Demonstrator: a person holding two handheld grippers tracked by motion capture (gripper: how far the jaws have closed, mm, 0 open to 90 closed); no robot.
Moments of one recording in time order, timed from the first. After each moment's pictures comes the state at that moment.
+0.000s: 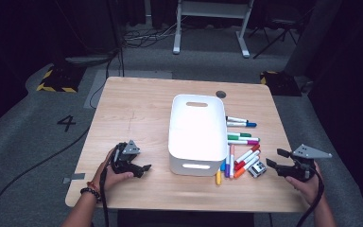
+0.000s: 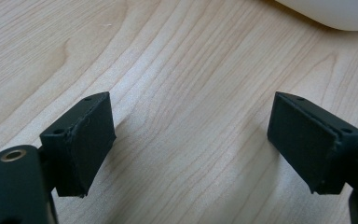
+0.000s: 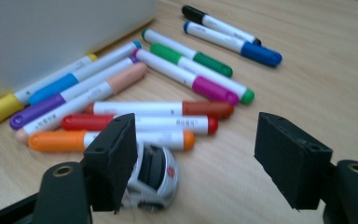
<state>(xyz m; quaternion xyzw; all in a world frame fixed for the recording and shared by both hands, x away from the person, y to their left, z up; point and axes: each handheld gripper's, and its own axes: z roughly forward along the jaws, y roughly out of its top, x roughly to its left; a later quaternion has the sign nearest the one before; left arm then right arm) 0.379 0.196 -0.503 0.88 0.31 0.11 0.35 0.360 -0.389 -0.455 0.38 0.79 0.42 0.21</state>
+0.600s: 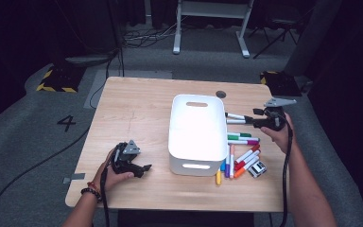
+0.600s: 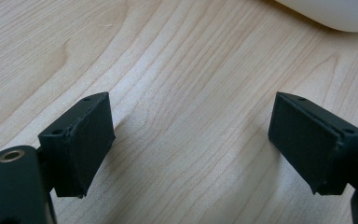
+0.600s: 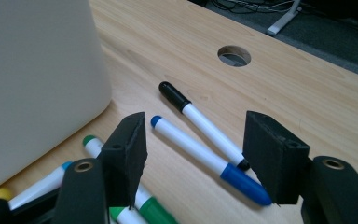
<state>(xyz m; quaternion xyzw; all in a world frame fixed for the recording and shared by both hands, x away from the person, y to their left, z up) 0.379 0.195 -0.503 0.88 0.32 0.11 0.35 0.513 -0.326 -0.419 0.36 0.82 0.40 0.21</state>
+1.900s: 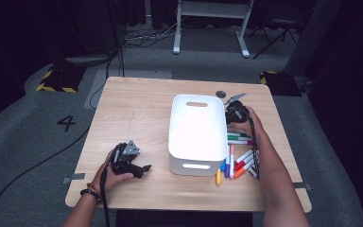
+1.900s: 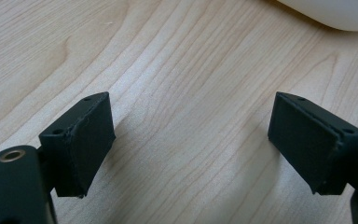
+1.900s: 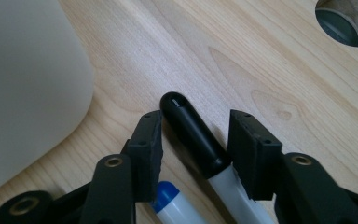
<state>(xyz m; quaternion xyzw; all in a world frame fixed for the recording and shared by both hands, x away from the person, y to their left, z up) 0.376 0.195 -0.504 0.87 0.32 0.11 0.35 0.586 -0.236 -0.480 0.32 0.89 0.28 0.15</state>
